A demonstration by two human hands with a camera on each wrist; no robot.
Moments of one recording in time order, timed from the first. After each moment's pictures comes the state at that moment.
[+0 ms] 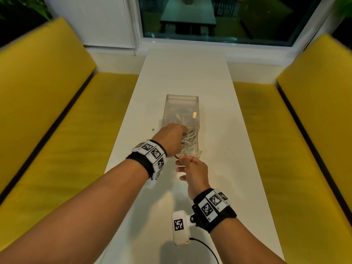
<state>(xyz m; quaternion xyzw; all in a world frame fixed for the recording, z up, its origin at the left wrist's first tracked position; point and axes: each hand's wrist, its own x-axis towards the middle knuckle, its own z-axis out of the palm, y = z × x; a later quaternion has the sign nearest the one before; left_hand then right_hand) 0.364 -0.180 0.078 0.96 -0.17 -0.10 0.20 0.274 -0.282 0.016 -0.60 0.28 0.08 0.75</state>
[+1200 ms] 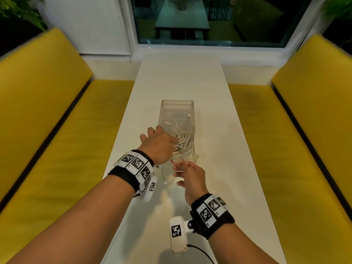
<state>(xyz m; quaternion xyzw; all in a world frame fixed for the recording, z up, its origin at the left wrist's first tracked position) 0.355 -0.166 0.090 0.98 -0.12 -0.16 0.08 0.276 -0.284 0.015 -0.56 0.28 0.09 0.78</state>
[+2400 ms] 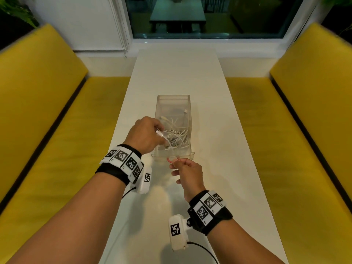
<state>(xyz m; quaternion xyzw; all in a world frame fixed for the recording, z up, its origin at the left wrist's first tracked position) 0.364 -0.147 0.095 0.94 -0.02 -0.06 0.34 0.268 -0.284 0.018 -0.61 0.26 0.07 0.75</state>
